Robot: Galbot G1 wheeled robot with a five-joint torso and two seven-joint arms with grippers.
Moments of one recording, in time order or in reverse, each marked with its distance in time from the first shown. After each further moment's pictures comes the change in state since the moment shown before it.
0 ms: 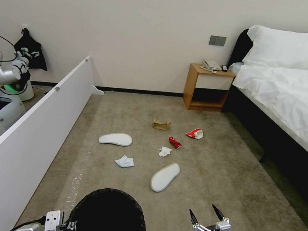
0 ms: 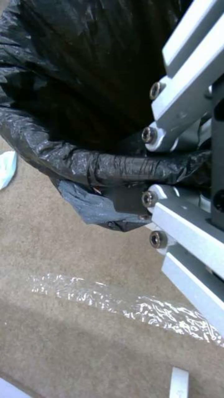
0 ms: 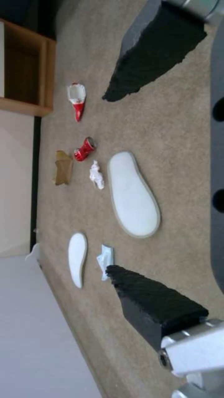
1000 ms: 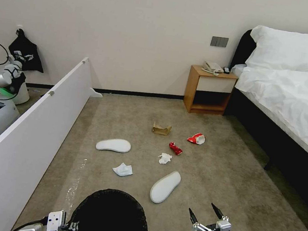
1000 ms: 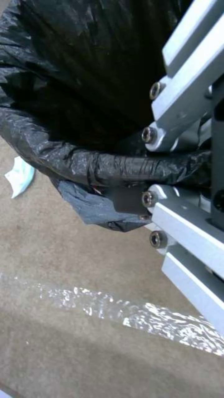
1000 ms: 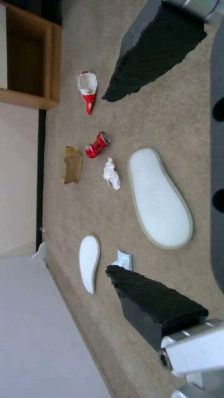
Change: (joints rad) left arm 0.001 -0.006 0.014 -0.002 0.005 0.003 -0.003; right arm 0.009 0.000 0.011 -0.006 0.023 0.004 -0.037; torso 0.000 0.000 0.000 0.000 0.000
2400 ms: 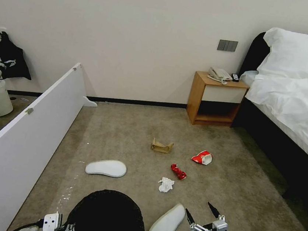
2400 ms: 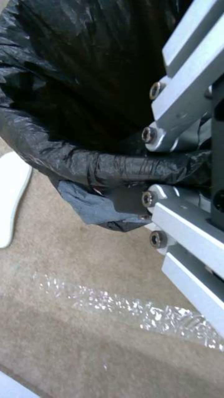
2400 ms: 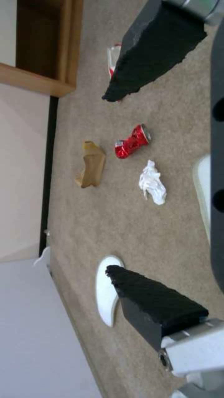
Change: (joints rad) left arm 0.039 -0.020 -0.027 -0.012 0.030 -0.018 -0.003; right arm 0.035 -0.001 -0.050 -0.049 -0.052 0.046 -0.003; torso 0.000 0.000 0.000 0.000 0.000
